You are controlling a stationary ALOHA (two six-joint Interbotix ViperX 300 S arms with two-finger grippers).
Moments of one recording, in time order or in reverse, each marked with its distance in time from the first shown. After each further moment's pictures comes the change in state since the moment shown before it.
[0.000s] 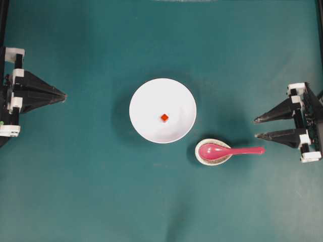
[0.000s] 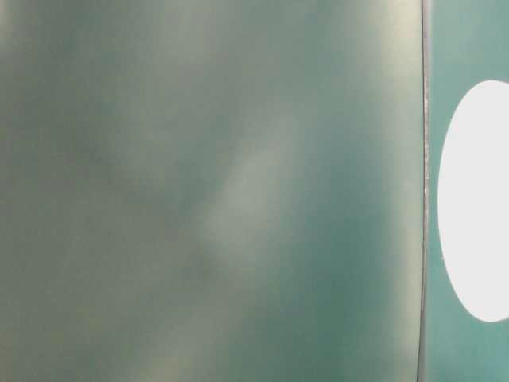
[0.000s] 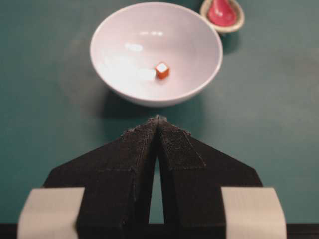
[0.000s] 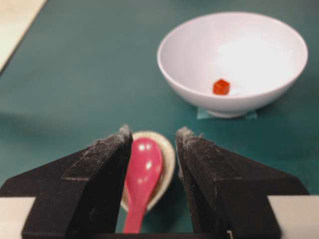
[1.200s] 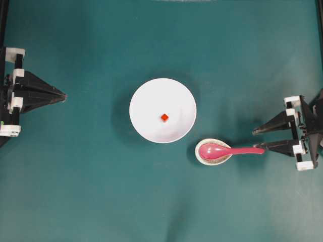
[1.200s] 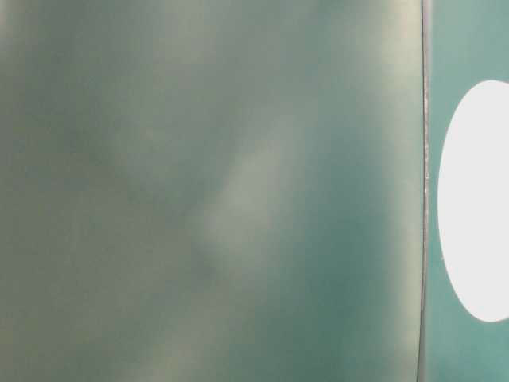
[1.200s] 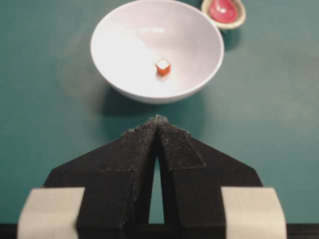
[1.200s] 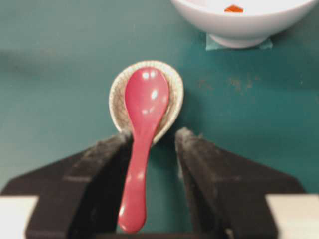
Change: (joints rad) left arm 0.000 0.002 0.002 0.002 0.008 0.003; right arm 0.216 0.345 0.037 0.199 -0.265 0.015
